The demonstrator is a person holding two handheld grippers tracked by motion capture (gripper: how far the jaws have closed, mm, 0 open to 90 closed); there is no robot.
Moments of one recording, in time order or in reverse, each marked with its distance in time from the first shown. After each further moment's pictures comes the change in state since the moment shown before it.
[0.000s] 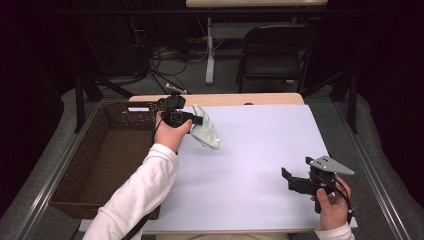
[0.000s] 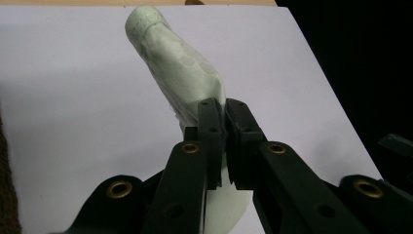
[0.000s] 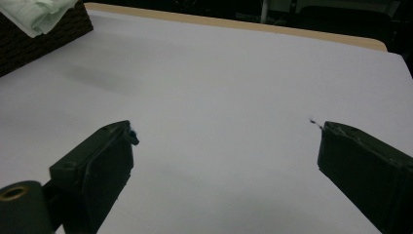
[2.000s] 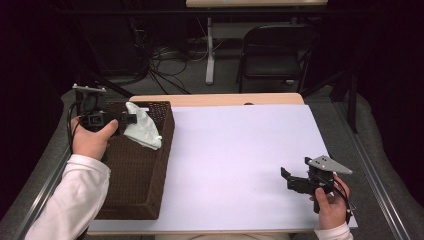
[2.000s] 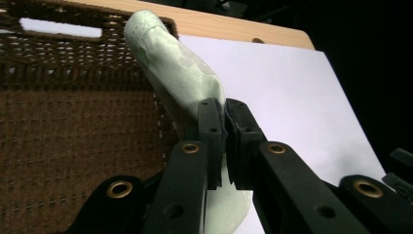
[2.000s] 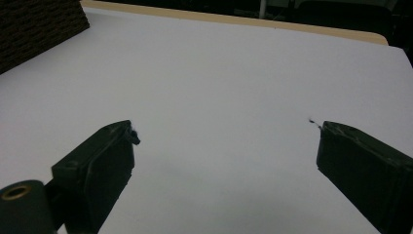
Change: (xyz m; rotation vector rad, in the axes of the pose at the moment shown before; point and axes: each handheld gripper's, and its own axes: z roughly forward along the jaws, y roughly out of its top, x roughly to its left) left arm 0.095 -0.030 -0.143 -0.124 0.100 -0.108; right arm 0.000 -0.001 0.003 0.013 -0.007 0.011
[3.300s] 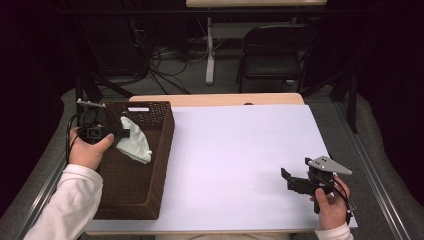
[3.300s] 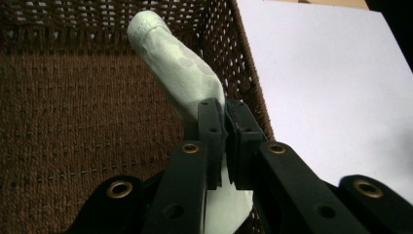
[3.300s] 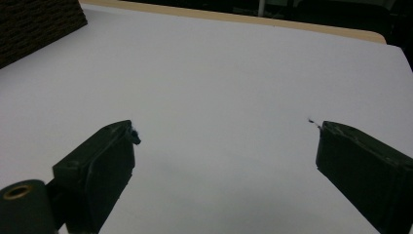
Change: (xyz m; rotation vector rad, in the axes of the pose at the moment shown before) left arm 0.036 -0.025 0.018 0.107 0.083 0.038; right arm 0.000 -0.001 0.000 0.004 -0.004 -0.010
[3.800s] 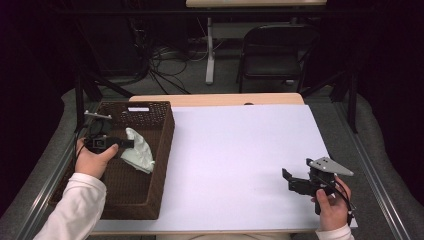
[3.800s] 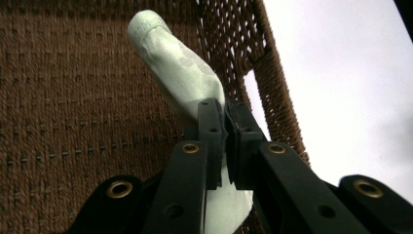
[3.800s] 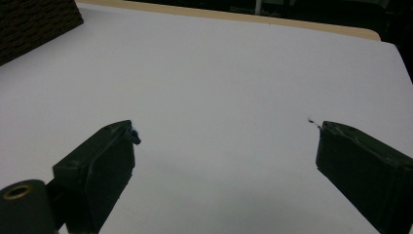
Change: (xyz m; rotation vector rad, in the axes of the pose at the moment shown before) left arm 0.010 -0.022 0.024 0.049 -0.032 -0.018; right arm -0.001 -0.002 -0.003 0.002 -0.010 0.009
